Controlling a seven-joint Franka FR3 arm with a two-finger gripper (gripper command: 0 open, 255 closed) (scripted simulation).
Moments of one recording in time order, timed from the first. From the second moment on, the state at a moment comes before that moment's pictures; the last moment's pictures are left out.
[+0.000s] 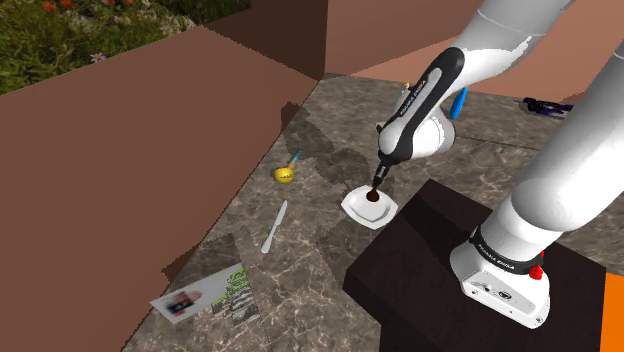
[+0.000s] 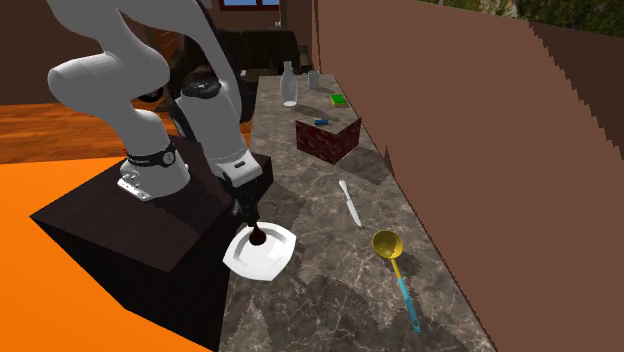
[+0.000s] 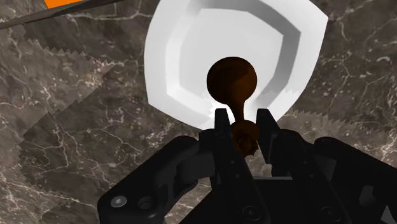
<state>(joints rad) -0.15 0.04 0.04 -2.90 0.38 3.06 -0.74</state>
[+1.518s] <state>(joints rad) -0.35 0.25 0.30 -2.84 0.65 3.22 -0.97</state>
